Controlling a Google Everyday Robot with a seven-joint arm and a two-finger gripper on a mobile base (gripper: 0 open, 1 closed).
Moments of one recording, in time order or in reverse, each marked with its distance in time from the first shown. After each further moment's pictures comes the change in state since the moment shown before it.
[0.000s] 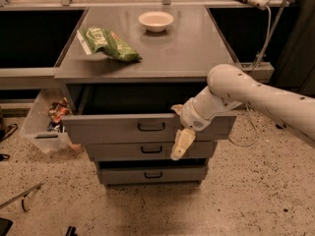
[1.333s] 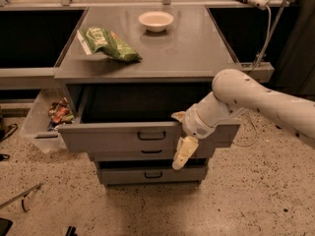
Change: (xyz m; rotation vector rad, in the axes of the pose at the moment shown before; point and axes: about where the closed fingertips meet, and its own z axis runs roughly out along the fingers) arm -0.002 0.036 -0.008 -0.032 -0.021 0.021
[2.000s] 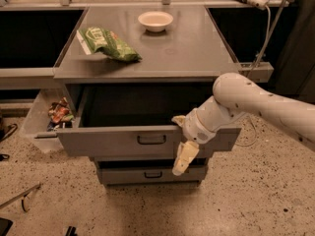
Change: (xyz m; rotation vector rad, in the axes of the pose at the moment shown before) arm 0.003 0.015 0.004 -0.023 -0.002 0.019
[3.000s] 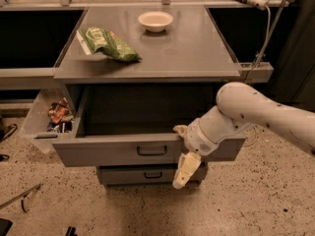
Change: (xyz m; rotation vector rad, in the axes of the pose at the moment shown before) arm 0.003 0.041 0.001 -0.036 -0.011 0.043
